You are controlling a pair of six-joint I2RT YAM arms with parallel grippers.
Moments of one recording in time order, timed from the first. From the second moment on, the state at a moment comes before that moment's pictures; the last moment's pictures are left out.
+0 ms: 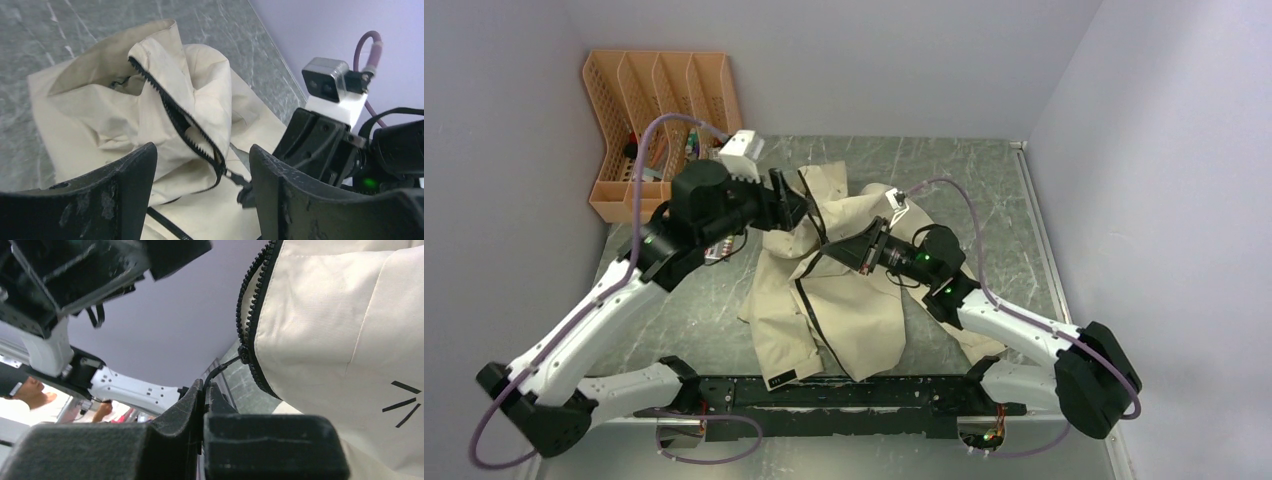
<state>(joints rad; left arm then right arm) -0.66 1.13 1.25 -0.42 0.05 -0.46 0.71 1.13 0.55 0.71 -0.46 0.92</state>
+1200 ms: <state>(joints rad) -0.66 1.15 0.83 0.07 0.29 -0.42 0.71 1.17 0.68 0.73 -0.32 1.08</state>
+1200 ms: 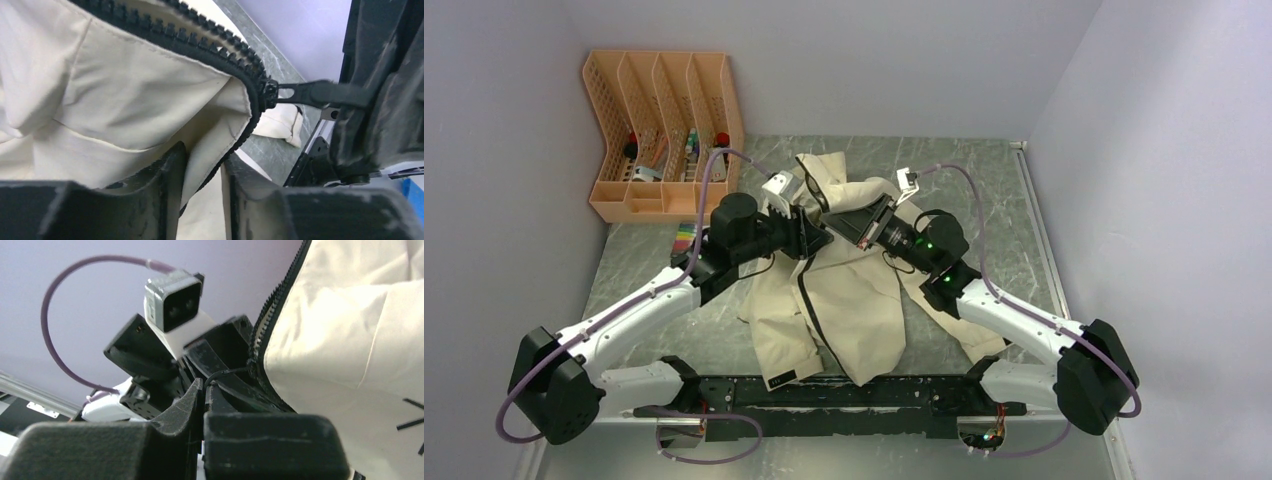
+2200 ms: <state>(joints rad) -0.87 1.05 0.68 0.23 0.14 -0.47 0.66 1.40 1.14 0.62 -0.17 0.88</state>
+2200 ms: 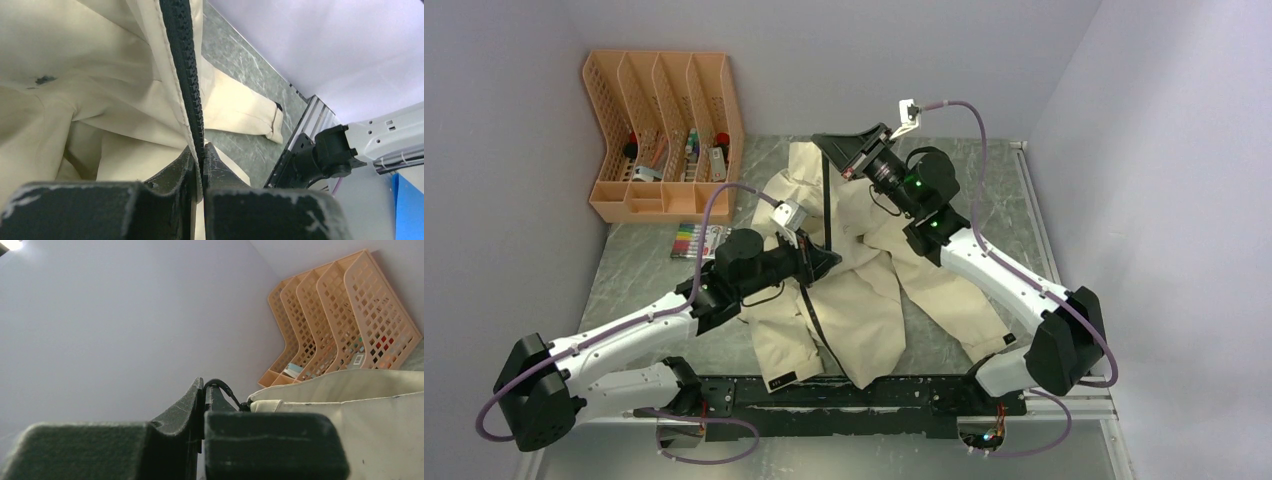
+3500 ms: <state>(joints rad) -0.70 1.55 1.40 -0.06 0.12 -0.30 0.57 0.88 0.90 0.34 -0.14 0.72</state>
